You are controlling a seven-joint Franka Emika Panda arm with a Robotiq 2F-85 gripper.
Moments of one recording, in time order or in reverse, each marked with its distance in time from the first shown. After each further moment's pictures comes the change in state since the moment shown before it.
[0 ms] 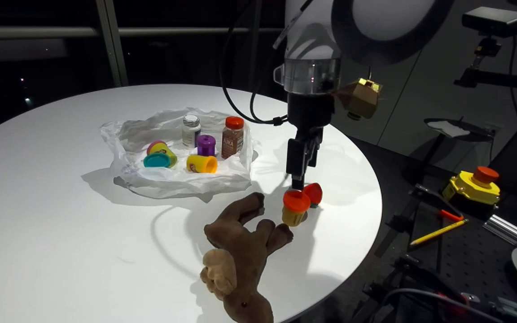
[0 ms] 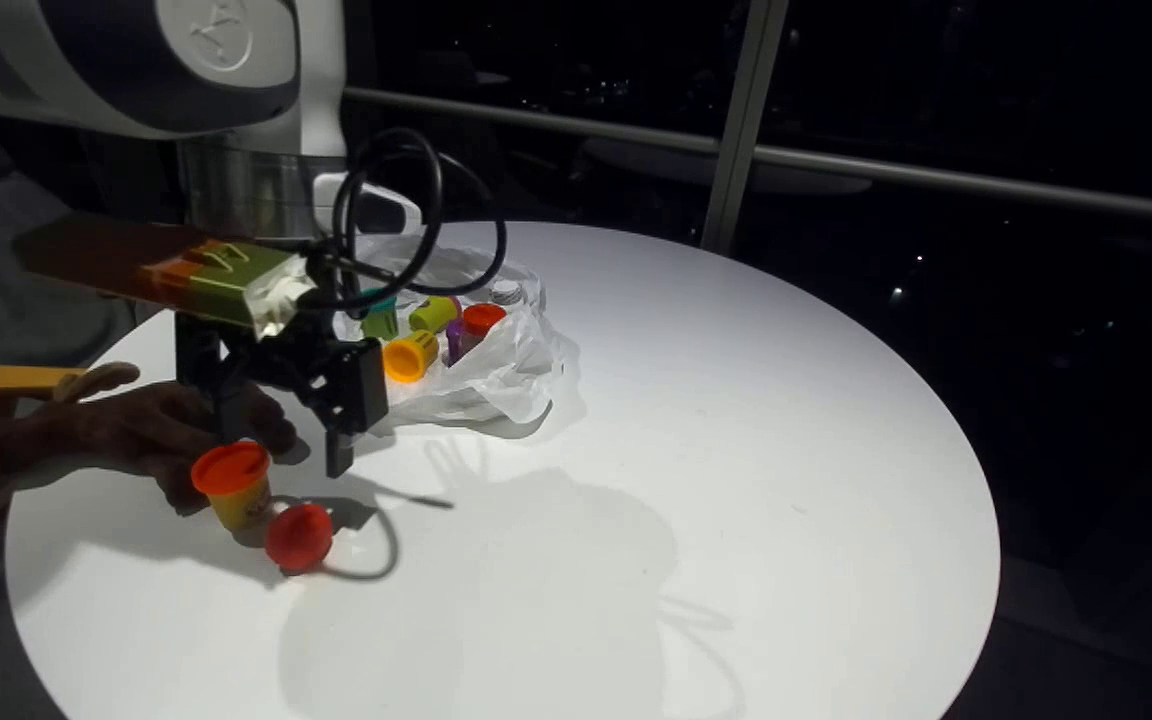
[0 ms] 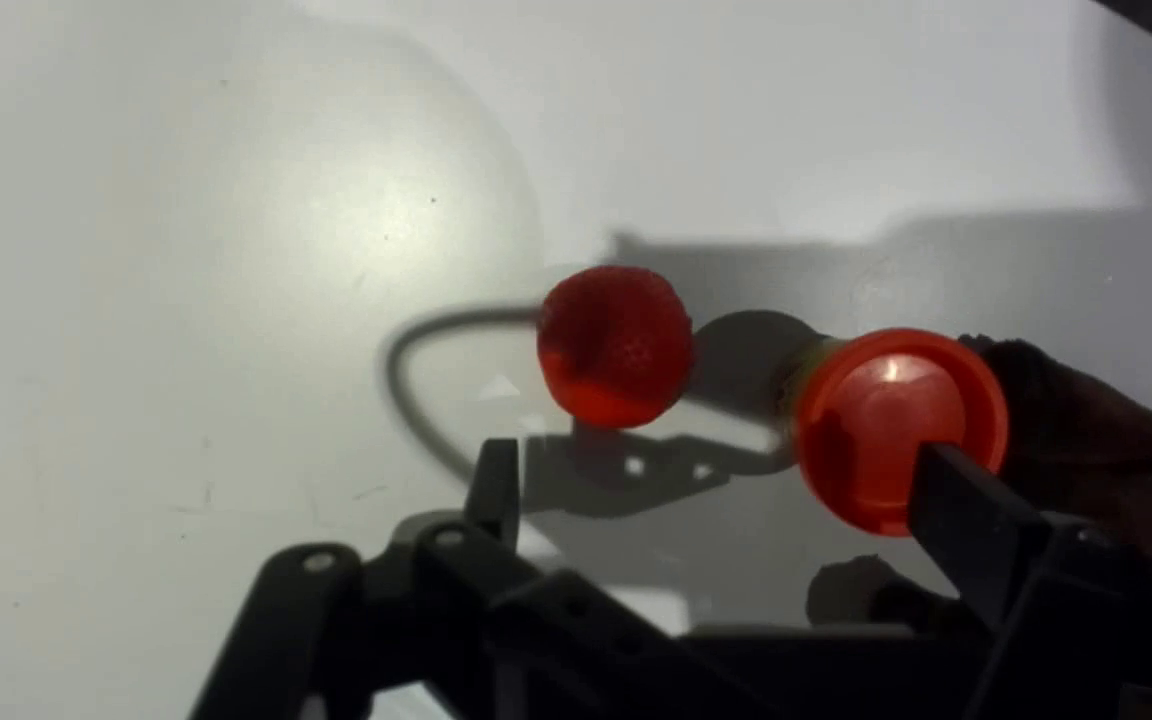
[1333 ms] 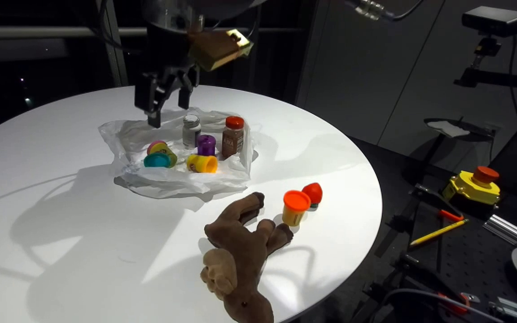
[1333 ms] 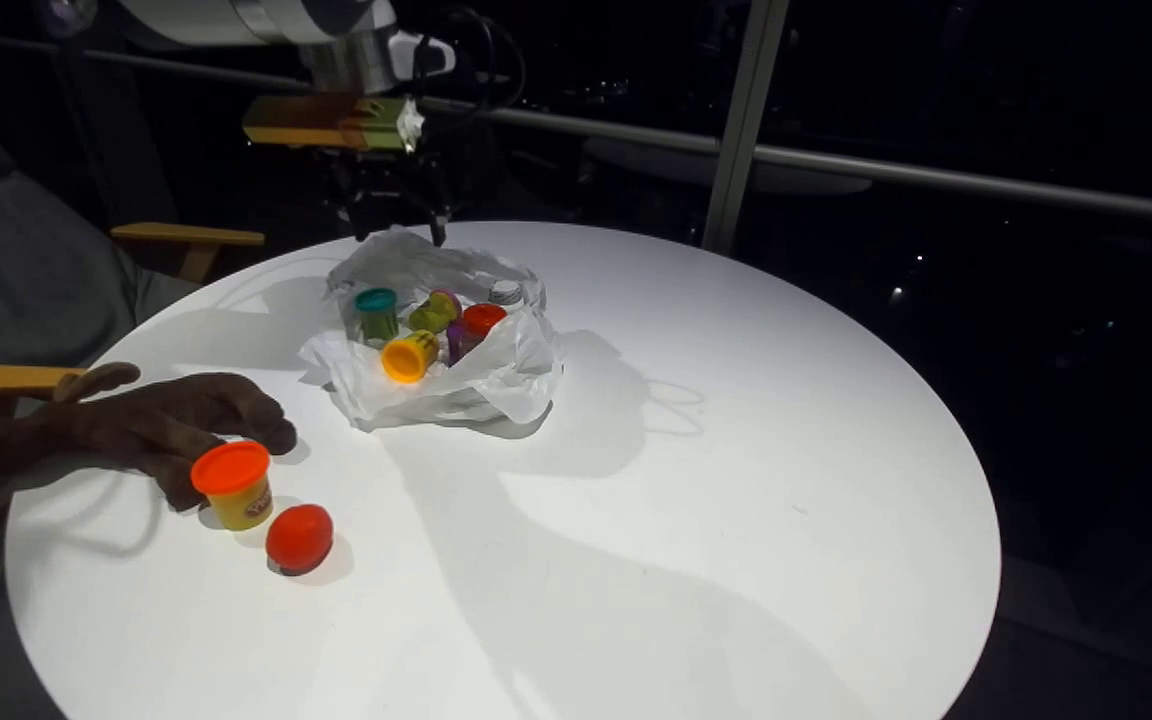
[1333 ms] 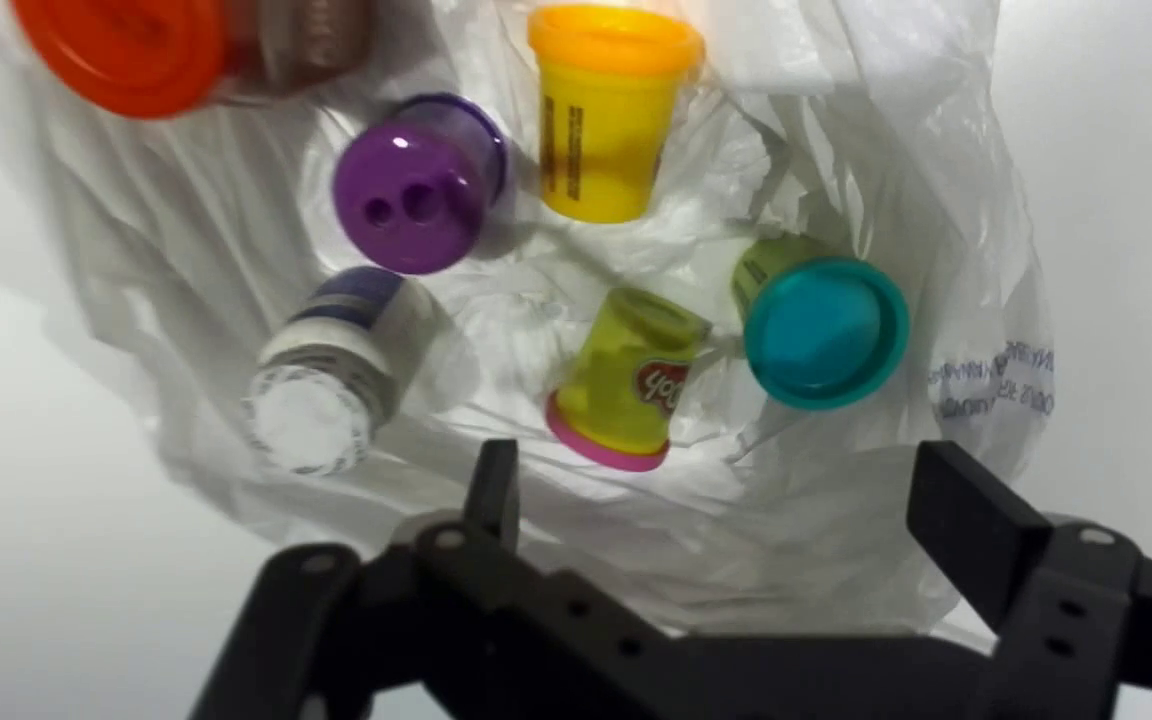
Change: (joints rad) arm 0.165 0.335 -0.066 0.699 -0.135 0.006 0.082
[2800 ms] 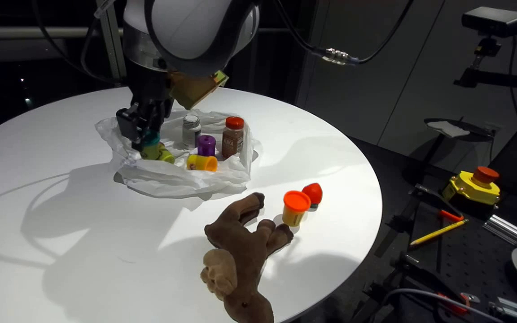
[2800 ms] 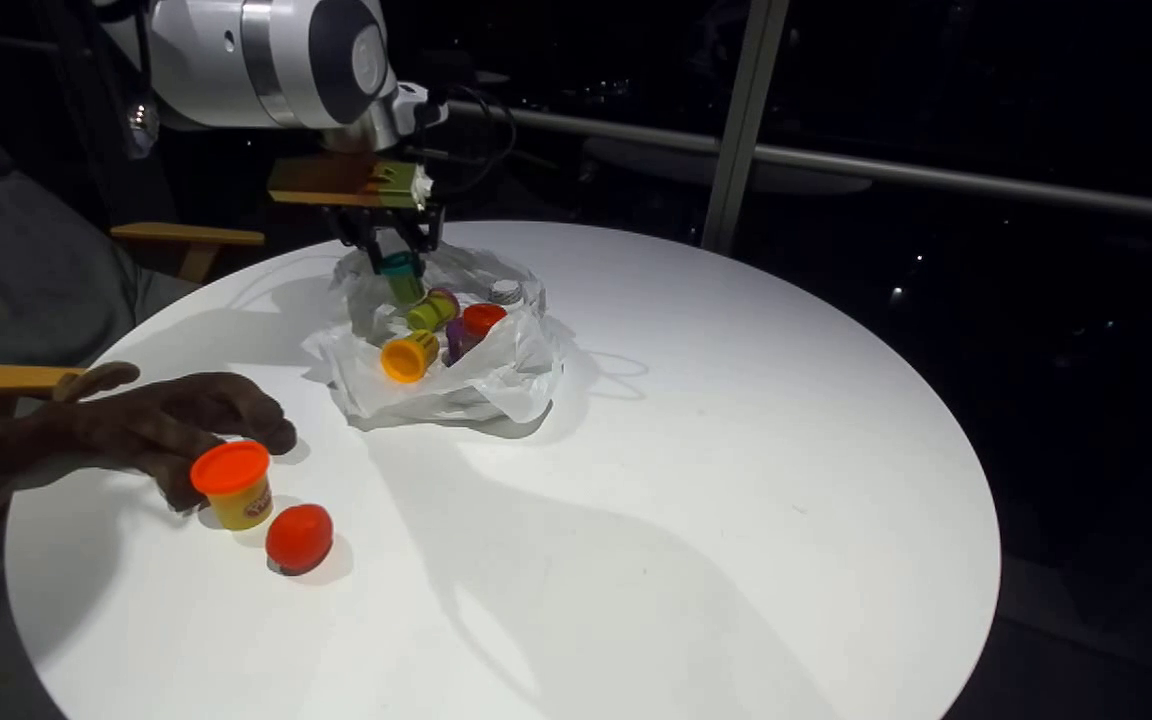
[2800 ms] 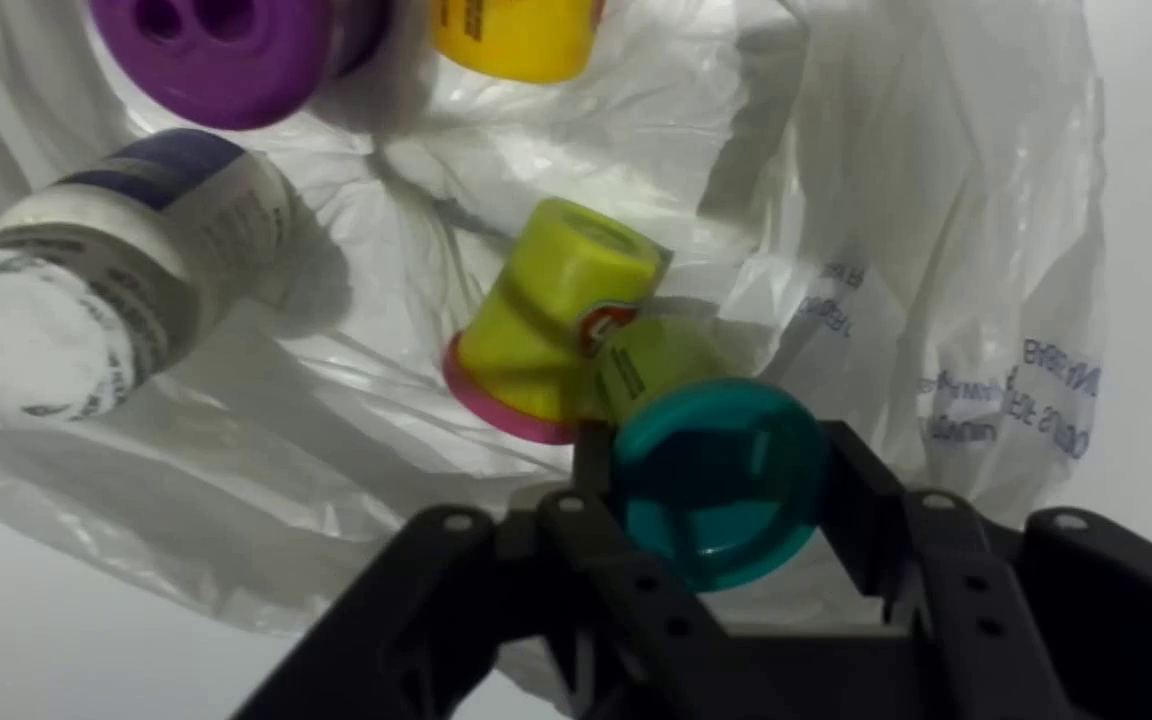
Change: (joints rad) arm -0.010 0.189 0.043 0.131 -0.014 0.141 -0.072
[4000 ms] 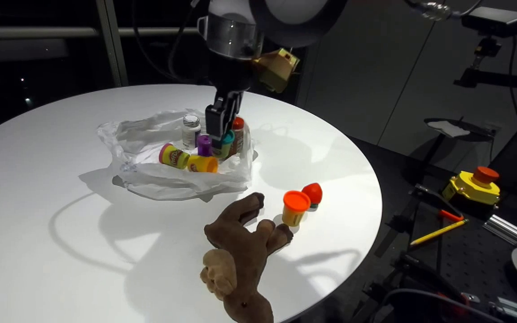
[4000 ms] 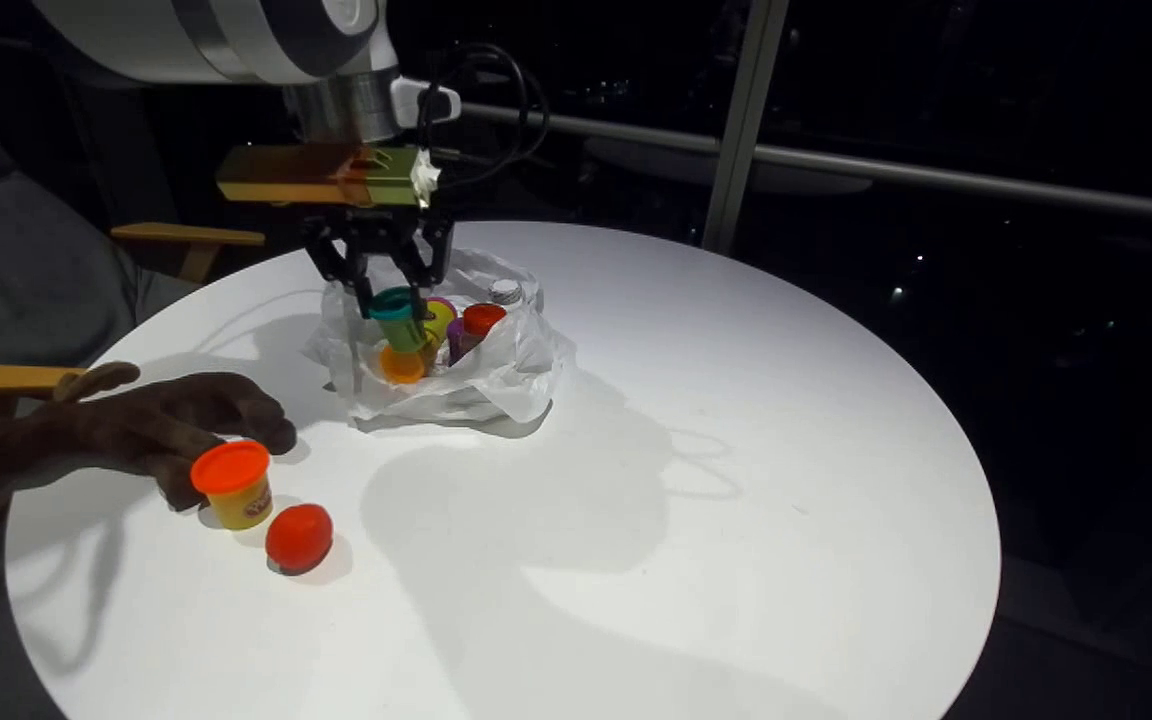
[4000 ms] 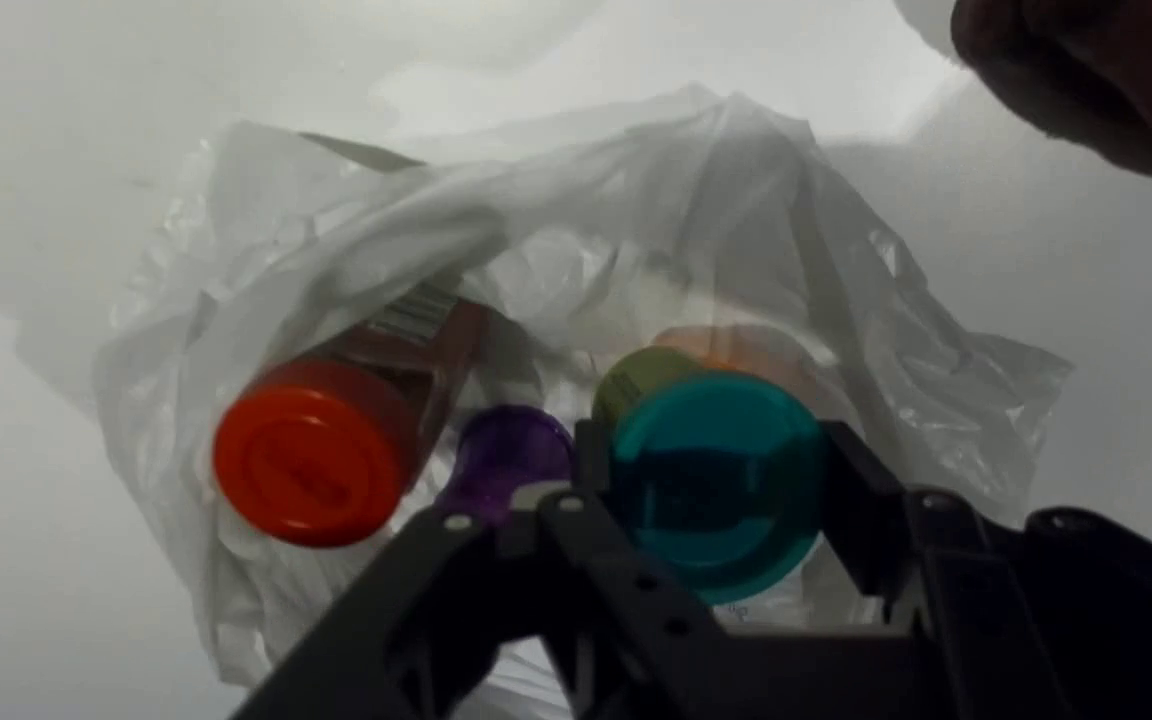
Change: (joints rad) arm -0.104 -0.319 0.011 -0.440 -0.018 -0.043 -0.059
